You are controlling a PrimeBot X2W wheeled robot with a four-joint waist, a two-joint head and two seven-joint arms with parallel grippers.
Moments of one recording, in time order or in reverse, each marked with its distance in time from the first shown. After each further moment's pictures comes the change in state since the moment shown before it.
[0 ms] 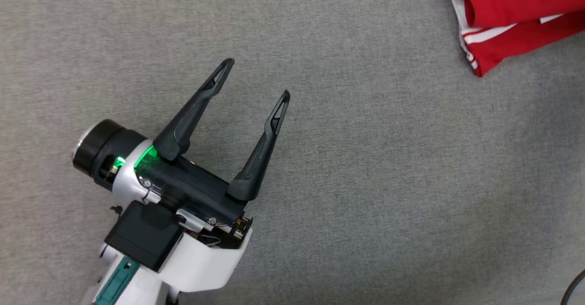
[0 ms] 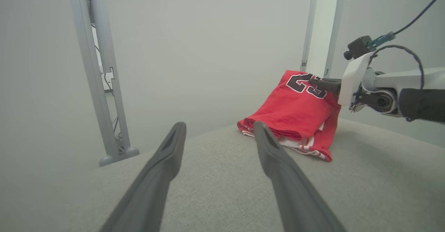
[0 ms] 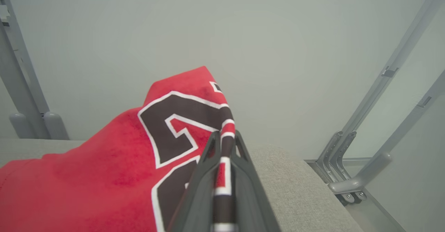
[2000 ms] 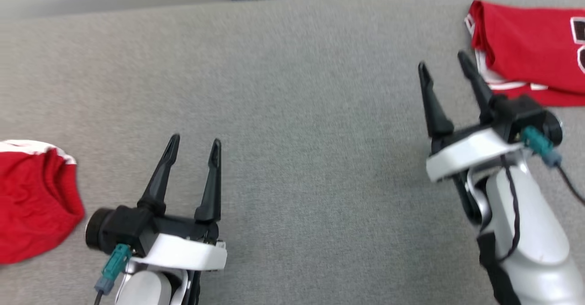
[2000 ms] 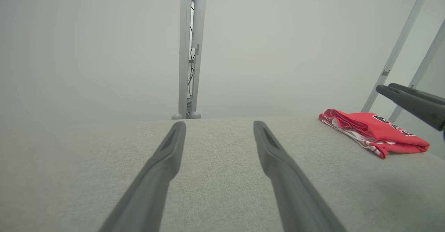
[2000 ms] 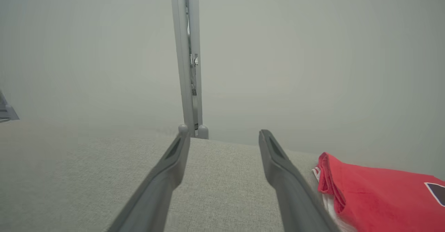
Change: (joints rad) left arm 0.143 -0.057 0.094 0.346 -0.201 0.144 -0.057; right arm 0.402 0.223 0.304 -0.239 0.047 0.000 -0.003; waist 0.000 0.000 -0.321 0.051
